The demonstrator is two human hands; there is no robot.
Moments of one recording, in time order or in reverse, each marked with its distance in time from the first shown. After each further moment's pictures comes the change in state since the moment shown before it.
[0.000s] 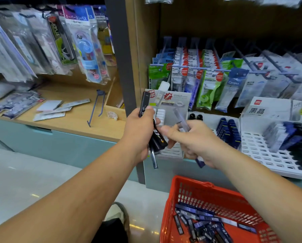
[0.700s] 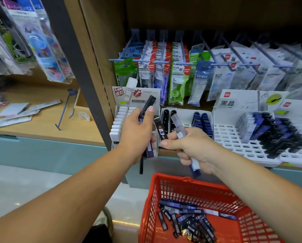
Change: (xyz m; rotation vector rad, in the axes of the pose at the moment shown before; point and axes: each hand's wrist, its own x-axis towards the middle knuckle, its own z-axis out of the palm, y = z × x) left_hand 0.011 -0.048 0.054 0.326 -0.129 0.196; right_hand -0.013 0.036 -0.057 0.200 0.133 0.298
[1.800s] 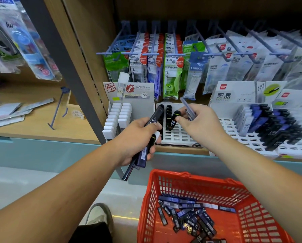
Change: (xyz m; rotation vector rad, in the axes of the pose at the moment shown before) left_hand -0.003 -0.002 -0.005 -0.011 -0.448 -0.366; right_hand 0.038 0.001 -0.041 -0.483 0.394 -0.552
